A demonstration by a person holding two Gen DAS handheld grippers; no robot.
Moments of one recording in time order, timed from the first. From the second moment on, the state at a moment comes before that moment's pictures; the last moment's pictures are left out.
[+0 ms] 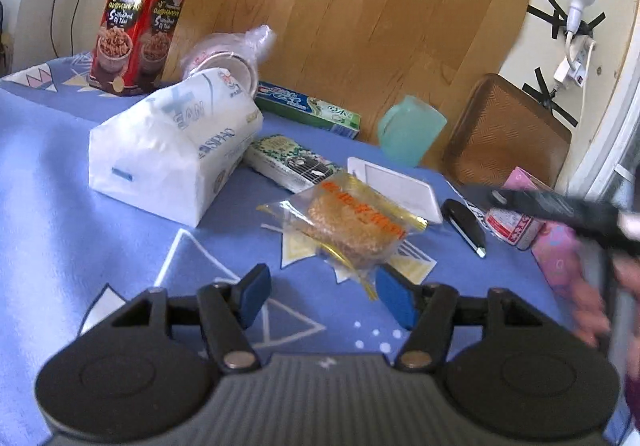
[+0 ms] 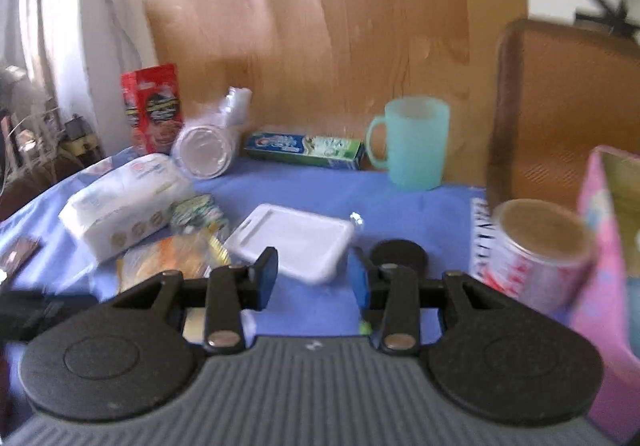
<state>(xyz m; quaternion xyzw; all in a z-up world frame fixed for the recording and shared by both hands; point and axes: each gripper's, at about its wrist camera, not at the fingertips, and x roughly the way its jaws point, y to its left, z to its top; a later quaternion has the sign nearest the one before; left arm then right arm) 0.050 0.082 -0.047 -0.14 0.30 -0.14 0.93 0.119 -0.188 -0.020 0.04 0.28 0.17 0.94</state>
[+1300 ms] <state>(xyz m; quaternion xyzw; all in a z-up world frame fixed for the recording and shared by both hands) 0.049 -0.014 -0.040 -0.15 0.38 -0.27 0.87 0.002 -0.201 -0.045 -0.04 0.32 0.28 0.90</state>
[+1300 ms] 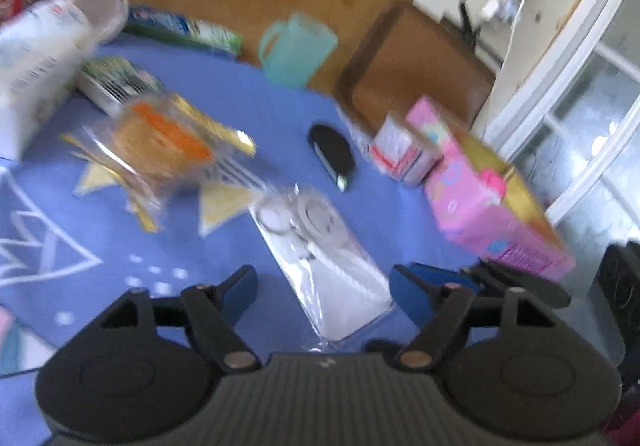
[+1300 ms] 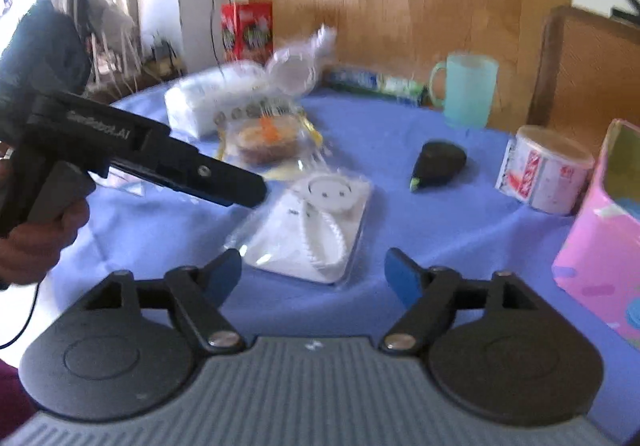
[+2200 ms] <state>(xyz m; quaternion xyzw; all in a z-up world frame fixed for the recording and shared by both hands) 0.064 -0.230 0.052 0.01 0.25 -0.42 0.87 -0.045 -0.313 0.001 -0.03 0.11 0.01 0.99</state>
